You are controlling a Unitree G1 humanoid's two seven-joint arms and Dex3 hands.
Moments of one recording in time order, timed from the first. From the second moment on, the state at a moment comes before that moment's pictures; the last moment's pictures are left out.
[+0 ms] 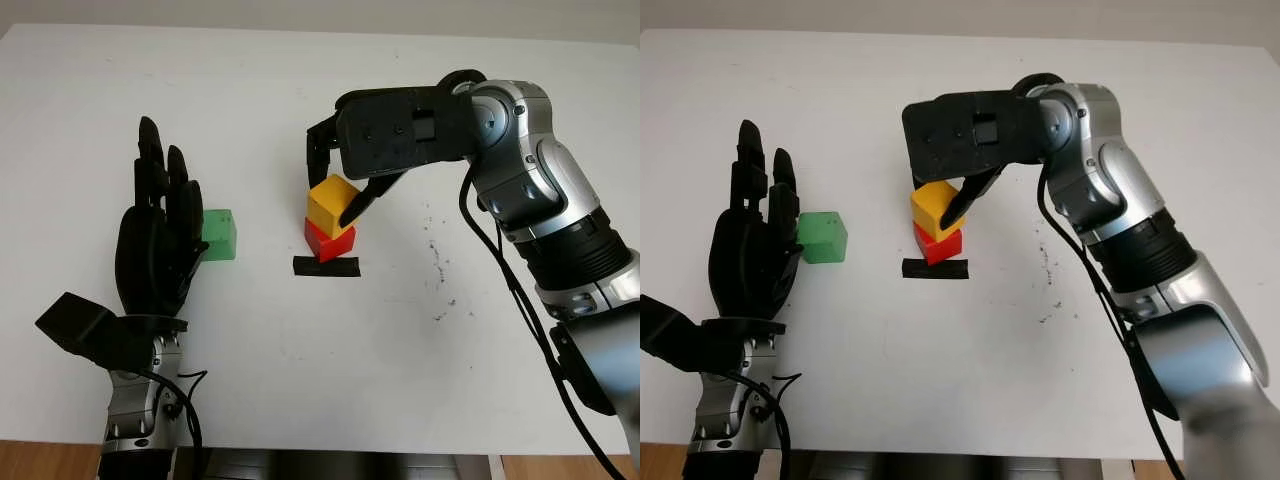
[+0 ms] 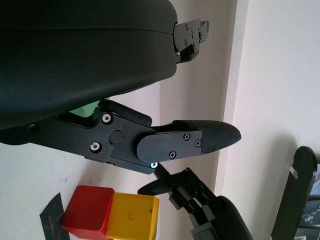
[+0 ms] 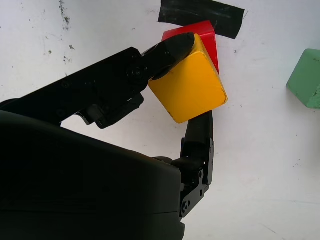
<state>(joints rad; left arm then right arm) -0.17 0.08 0.16 0.03 -0.24 -0.30 -0.19 -1.08 -0.50 0.41 0.20 -0.54 0.26 0.92</state>
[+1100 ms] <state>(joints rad) -0.16 0.07 0.16 0.03 -0.24 -0.30 -0.19 -1.08 -0.51 0.41 0.23 -0.45 0.23 1.00</state>
